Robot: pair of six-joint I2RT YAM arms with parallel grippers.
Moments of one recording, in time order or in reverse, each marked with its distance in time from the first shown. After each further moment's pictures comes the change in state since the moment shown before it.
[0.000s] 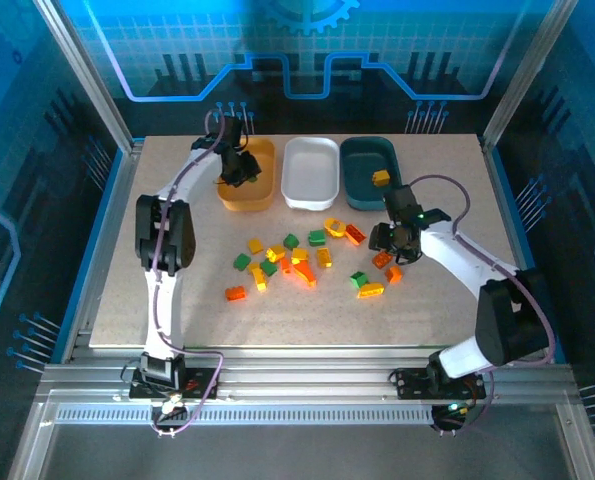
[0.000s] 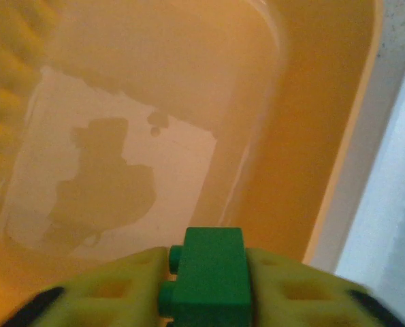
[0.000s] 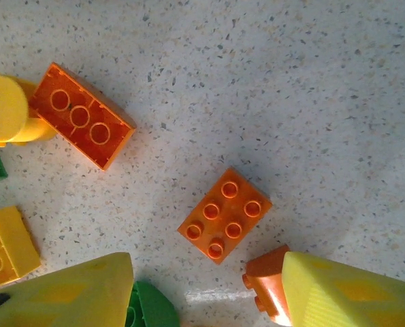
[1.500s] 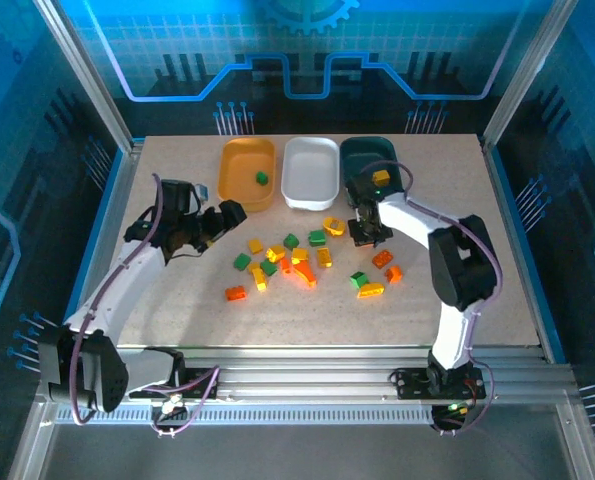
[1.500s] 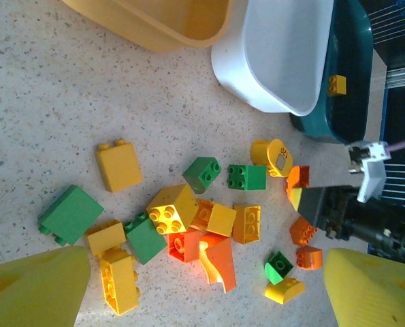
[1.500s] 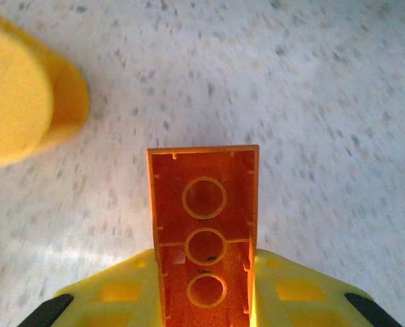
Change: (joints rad) left arm 0.034 -1.057 -1.075 0.220 0.264 -0.042; right arm 0.101 0.375 0.308 -0.092 0.080 -0.313
